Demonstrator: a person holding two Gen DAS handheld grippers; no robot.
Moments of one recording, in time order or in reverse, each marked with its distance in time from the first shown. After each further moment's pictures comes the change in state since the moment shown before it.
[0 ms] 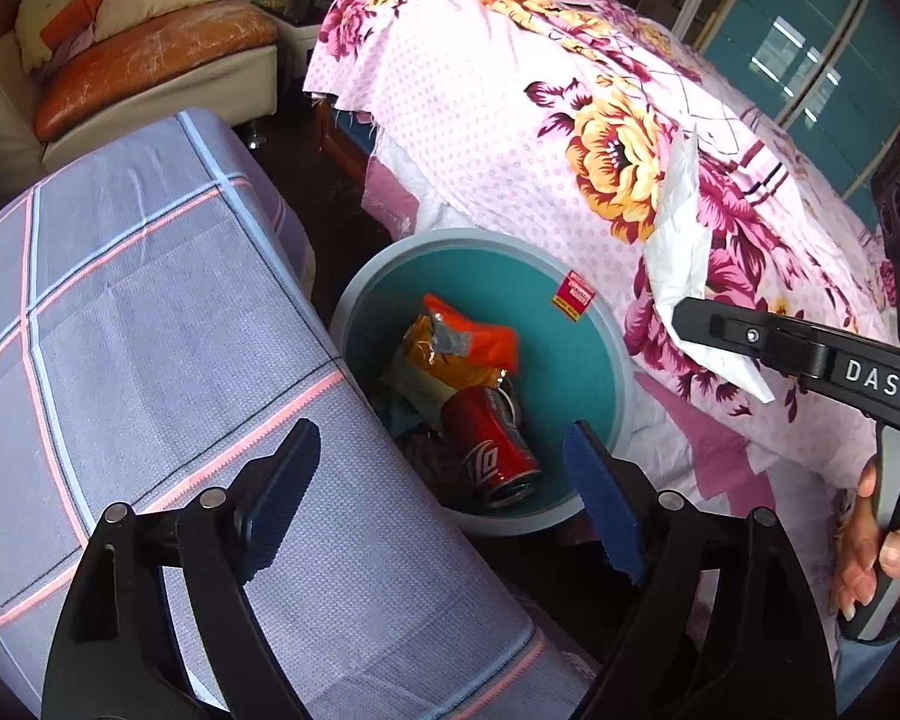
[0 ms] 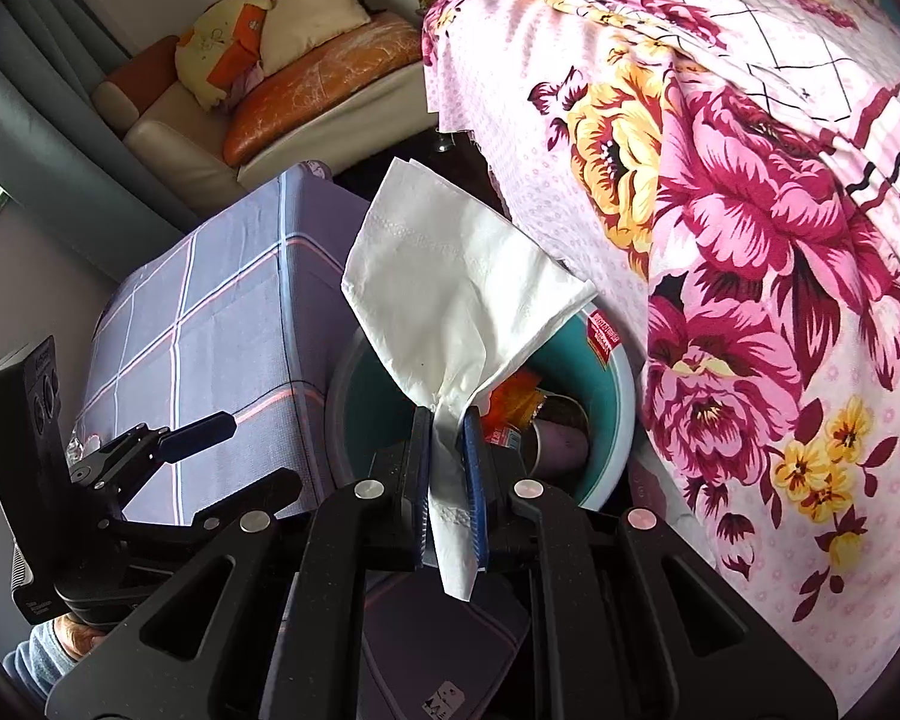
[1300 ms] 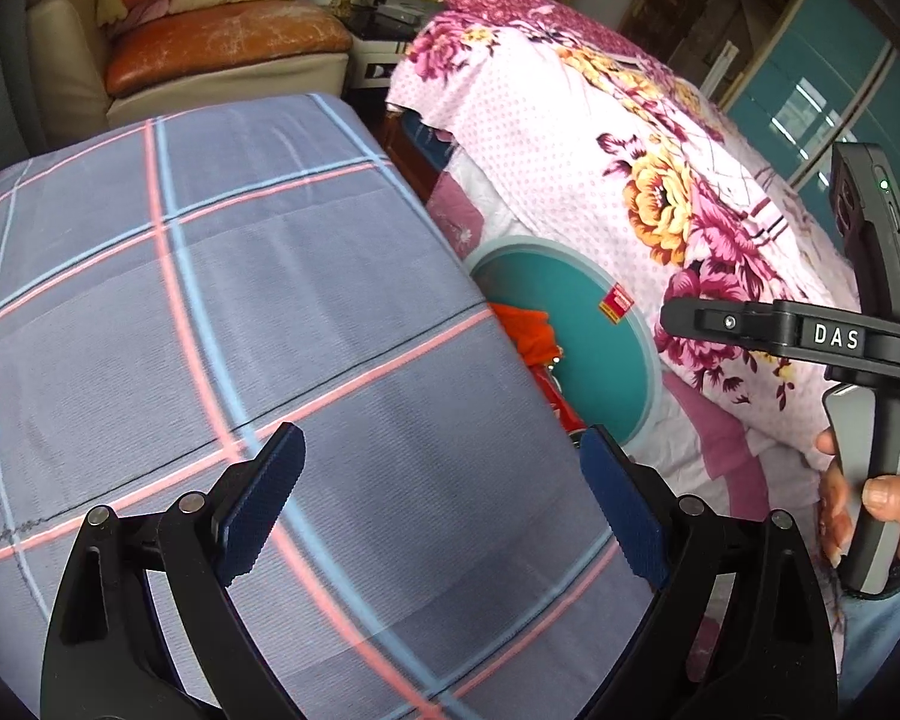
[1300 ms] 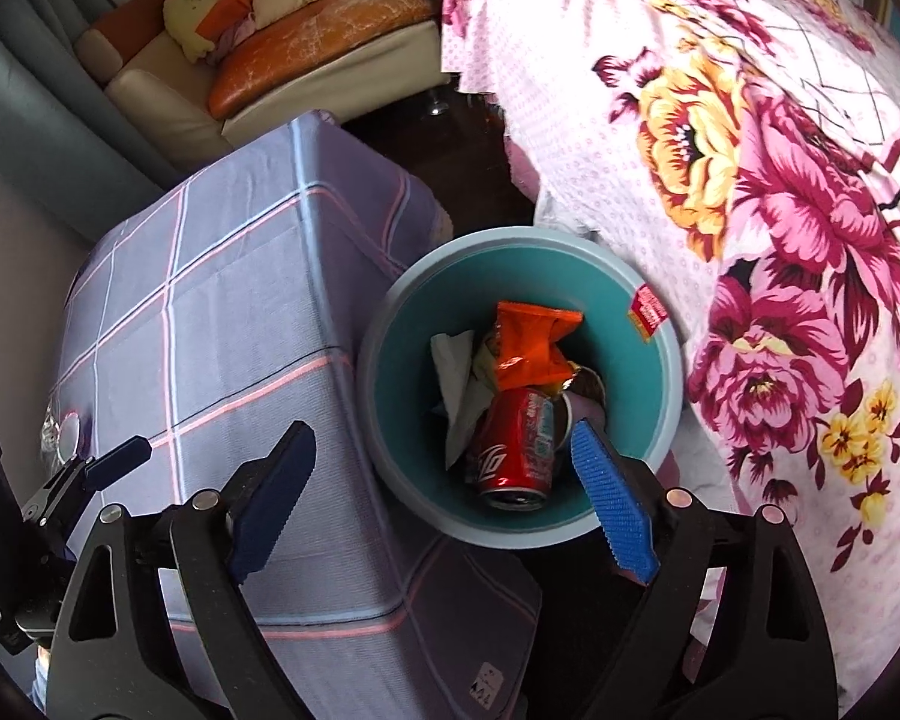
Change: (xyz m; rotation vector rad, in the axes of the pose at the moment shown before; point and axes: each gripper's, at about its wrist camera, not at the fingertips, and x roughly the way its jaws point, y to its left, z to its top) left arm -0.066 0.077 -0.056 -0.127 -0.085 -0.005; right arm 0.022 0.069 -0.004 -0.049 0.094 -0.093
